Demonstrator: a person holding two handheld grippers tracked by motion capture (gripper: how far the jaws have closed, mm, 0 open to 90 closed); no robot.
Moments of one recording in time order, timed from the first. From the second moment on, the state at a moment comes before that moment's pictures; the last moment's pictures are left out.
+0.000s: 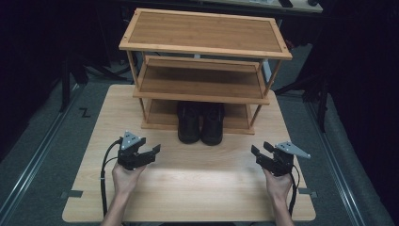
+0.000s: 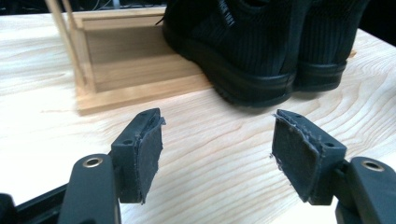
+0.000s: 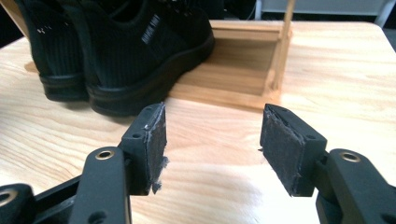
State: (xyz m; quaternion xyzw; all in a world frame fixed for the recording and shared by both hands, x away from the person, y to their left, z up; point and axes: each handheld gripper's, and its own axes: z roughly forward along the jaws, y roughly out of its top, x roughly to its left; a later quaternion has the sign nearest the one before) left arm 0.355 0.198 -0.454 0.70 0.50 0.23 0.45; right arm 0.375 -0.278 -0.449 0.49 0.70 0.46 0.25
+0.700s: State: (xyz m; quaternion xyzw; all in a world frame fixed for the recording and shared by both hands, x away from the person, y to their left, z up) left arm 0.349 0.216 -0.499 0.73 0.52 0.22 0.39; right arm 0.374 -0.301 -0.493 0.53 0.73 0.37 0.24
